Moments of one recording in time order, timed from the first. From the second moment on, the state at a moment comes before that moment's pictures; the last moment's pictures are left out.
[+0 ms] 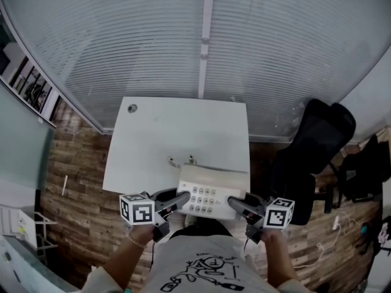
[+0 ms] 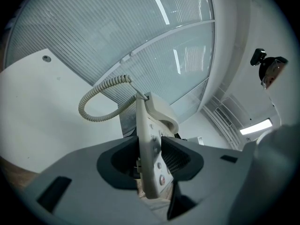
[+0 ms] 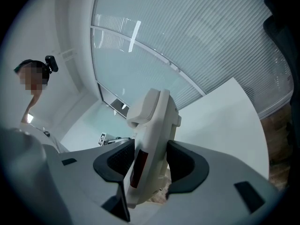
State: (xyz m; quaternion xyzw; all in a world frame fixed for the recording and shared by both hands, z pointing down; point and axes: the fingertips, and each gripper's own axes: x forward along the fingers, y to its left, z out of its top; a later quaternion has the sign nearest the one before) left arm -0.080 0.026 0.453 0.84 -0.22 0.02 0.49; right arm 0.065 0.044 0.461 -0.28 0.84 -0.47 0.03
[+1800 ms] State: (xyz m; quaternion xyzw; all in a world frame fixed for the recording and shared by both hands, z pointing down) left arm -0.027 -0.093 0.461 0.83 -0.24 0.01 0.50; right arm 0.119 -0.080 0.462 -0.25 0.84 -0.48 0.00
